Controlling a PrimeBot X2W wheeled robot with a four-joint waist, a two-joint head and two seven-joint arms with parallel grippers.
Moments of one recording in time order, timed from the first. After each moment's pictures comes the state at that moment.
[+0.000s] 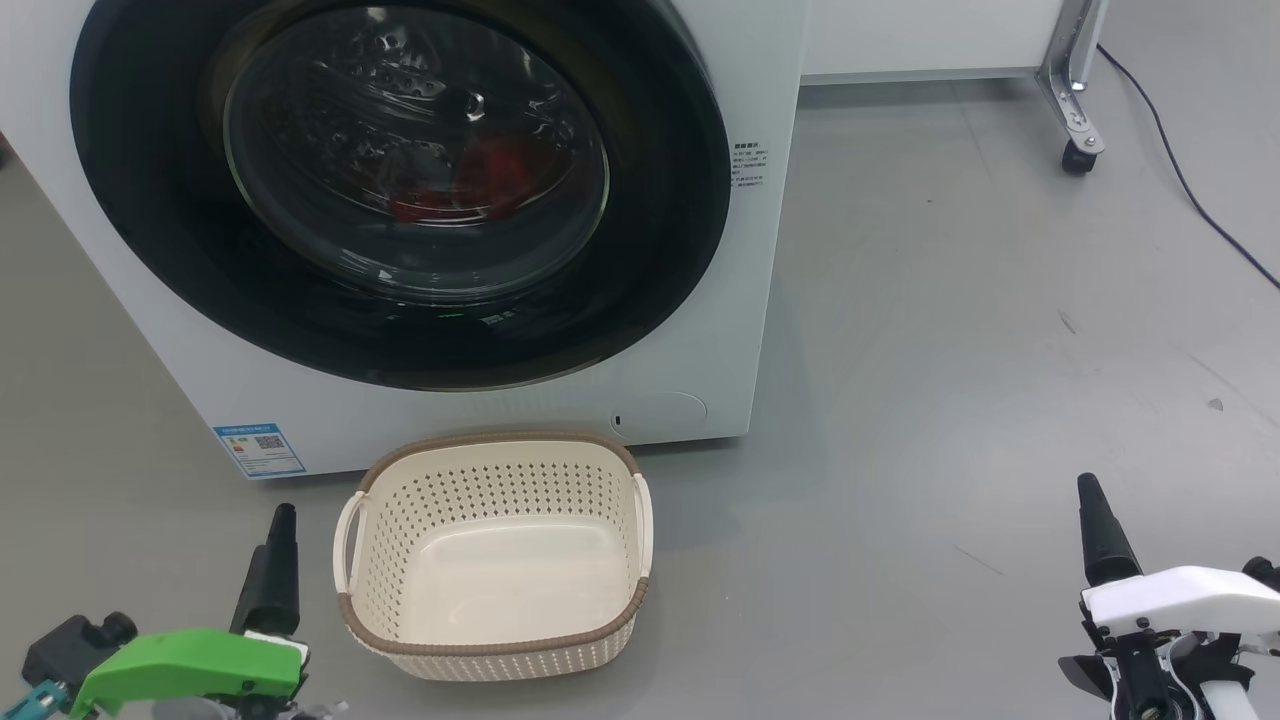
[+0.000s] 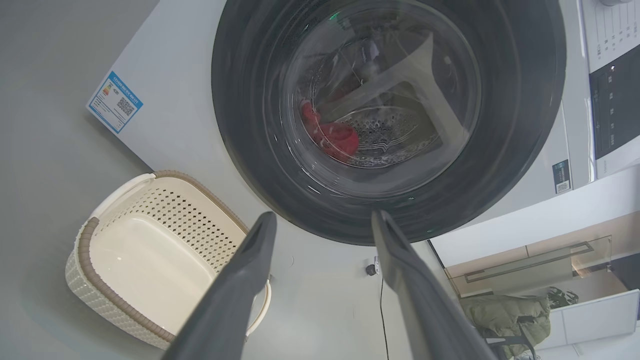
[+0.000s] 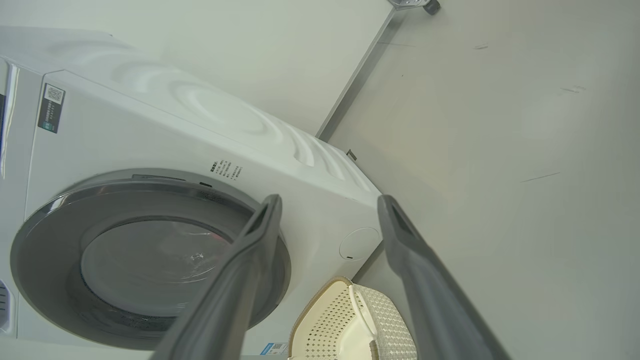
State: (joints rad) left arm -0.03 0.07 -0.07 0.26 -1.31 -0.11 -0.06; right arm -0.01 -0.11 0.01 0.29 1.23 0.11 -0.05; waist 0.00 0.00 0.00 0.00
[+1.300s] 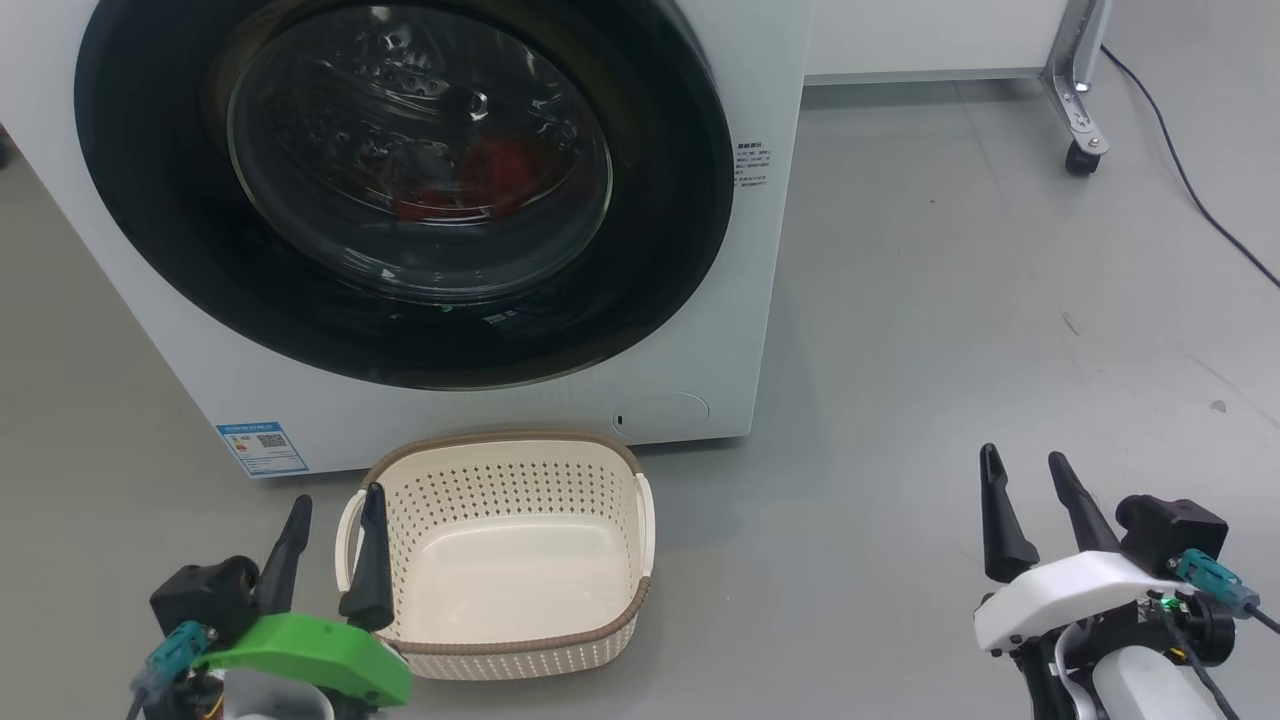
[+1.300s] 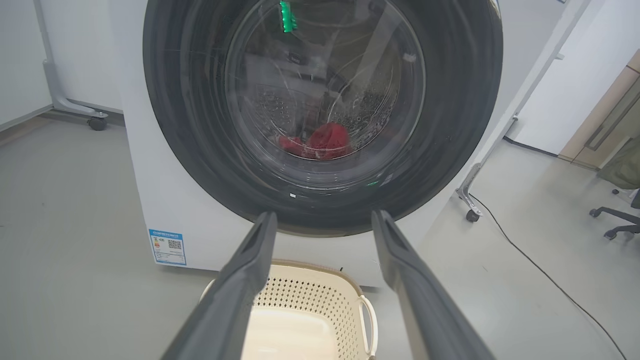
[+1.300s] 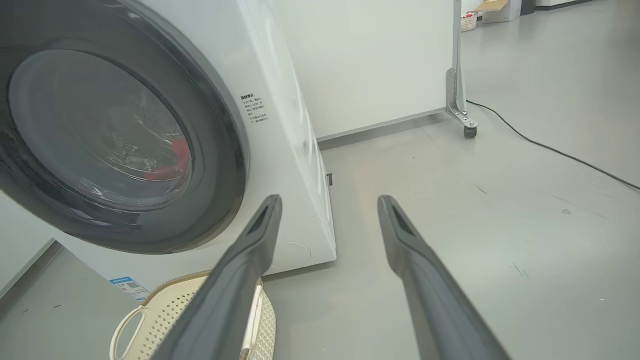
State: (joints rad) left arm -0.05 0.11 -0.25 0.21 -0.66 0.00 -0.18; right arm -0.04 -0.17 0.24 0.25 0.61 0.00 -0.17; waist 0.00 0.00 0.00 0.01
